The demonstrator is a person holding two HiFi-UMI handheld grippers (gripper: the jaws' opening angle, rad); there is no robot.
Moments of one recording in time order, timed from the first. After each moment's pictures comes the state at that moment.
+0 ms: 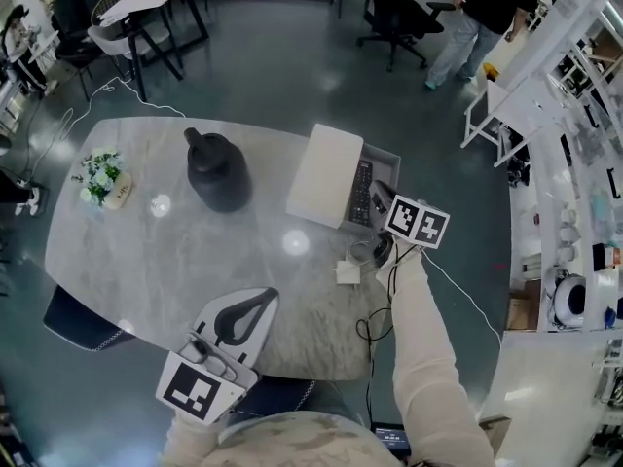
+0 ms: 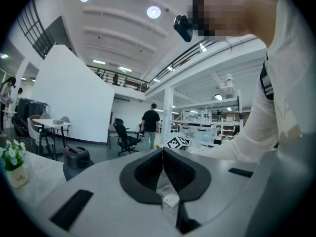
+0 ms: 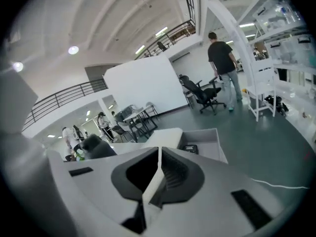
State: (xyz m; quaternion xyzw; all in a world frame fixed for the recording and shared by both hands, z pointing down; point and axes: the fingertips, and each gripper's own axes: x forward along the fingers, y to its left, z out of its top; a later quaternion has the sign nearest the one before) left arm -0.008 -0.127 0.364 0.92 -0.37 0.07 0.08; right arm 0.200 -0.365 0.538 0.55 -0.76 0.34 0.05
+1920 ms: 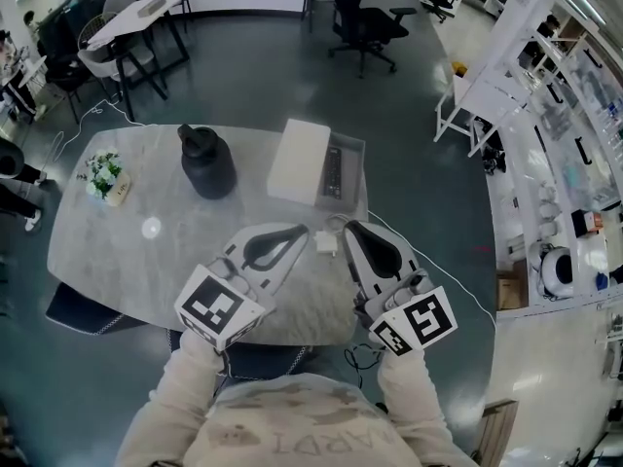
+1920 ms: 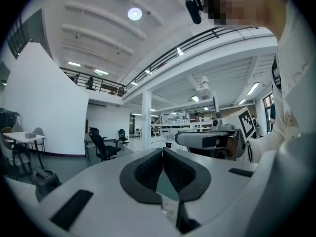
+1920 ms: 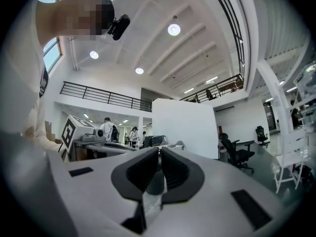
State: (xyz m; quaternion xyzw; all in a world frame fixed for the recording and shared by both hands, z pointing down) left arm 0.068 -0.096 0.312 0.97 -0.25 0.04 -0.01; right arm 0.125 -0.094 0.298 0.46 -0.89 0.00 -0.05
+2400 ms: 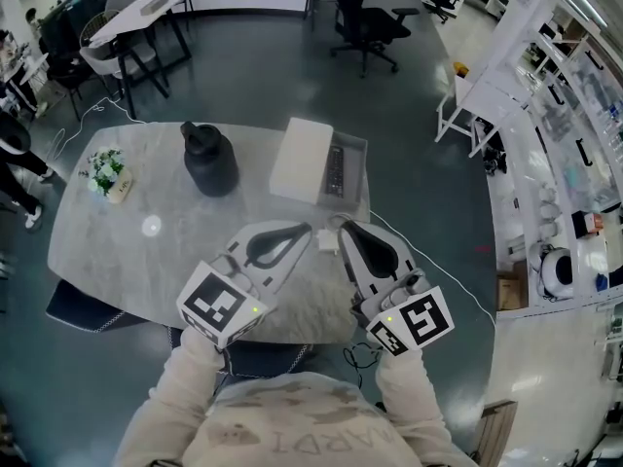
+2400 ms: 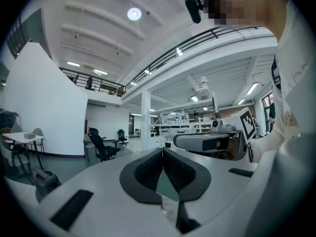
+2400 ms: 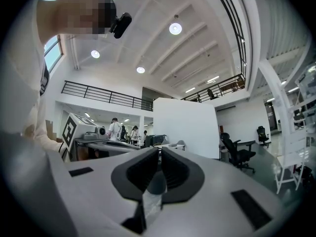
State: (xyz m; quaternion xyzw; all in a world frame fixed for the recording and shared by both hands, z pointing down) left arm 0.066 -0.093 0.309 0.97 -0.25 0.04 -0.01; right arm 0.113 -0.091 0.298 0.45 -0.89 0.00 -0.04
